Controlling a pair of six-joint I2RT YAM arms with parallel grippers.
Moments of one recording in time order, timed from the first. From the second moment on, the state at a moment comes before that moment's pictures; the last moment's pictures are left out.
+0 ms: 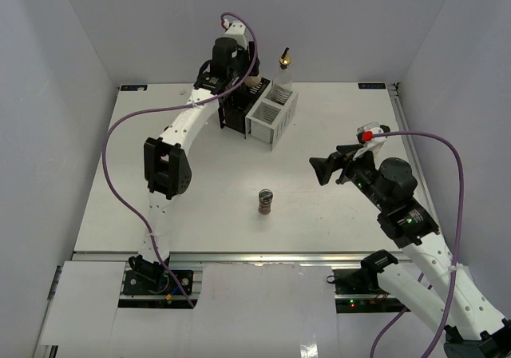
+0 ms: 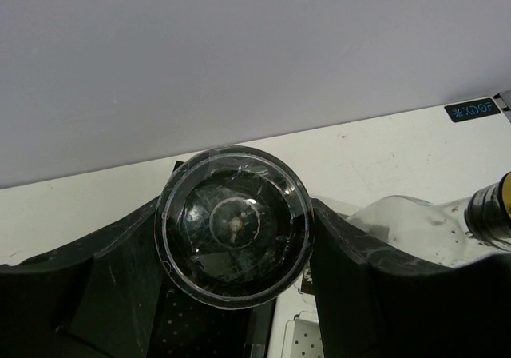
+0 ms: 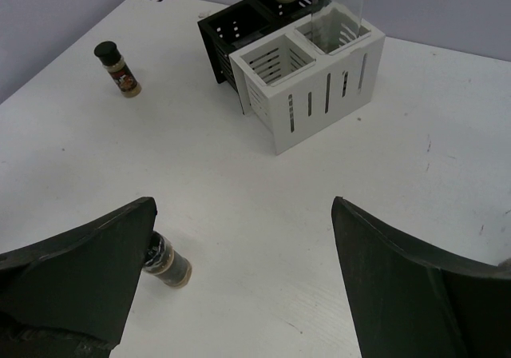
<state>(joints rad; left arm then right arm) -0.42 2.31 2.32 -0.21 -0.07 -0.16 0.50 0.64 0.73 -0.16 -0.09 0.14</state>
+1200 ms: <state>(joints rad) -0.43 2.43 2.25 -0.15 -0.08 -0.11 0.50 0.61 0.70 -0.15 -0.05 0.12</state>
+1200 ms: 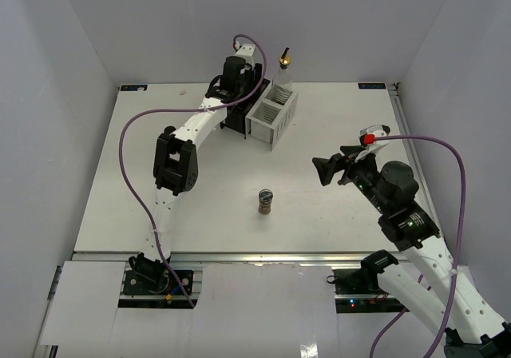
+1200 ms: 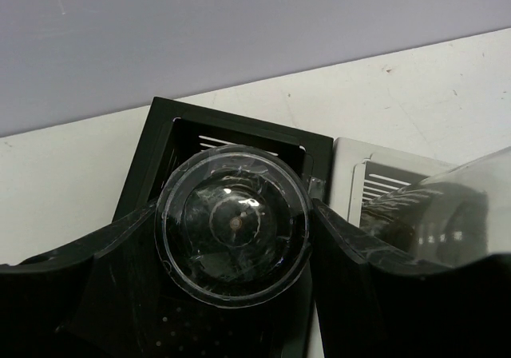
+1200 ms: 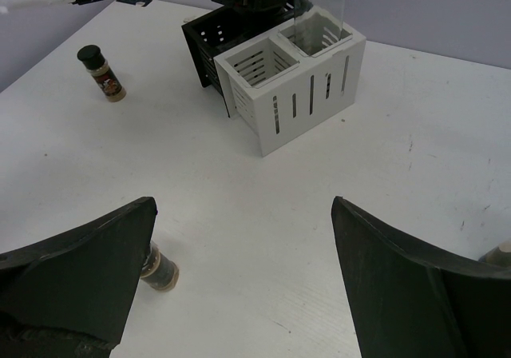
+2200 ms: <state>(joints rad) -0.41 1.78 1.87 -0.44 -0.43 -0.31 0.50 0.62 0.77 -0.25 -0.10 0.13</state>
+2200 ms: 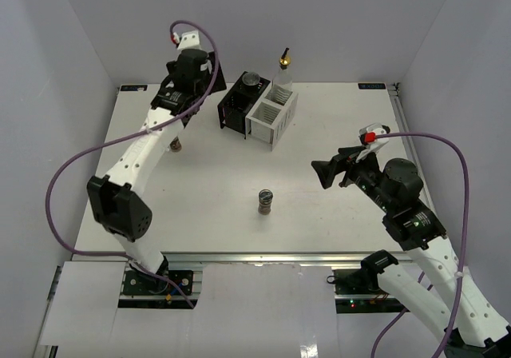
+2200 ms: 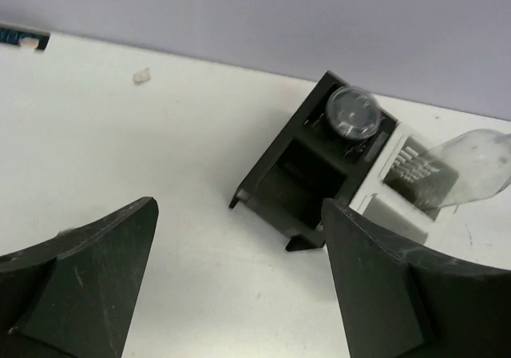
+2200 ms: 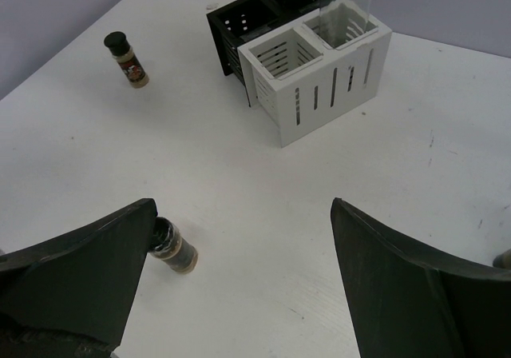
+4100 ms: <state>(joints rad) -0.07 1.85 1.44 -0.43 -0.27 -0.35 0.50 0.66 0.74 -0.21 -0.16 0.12</state>
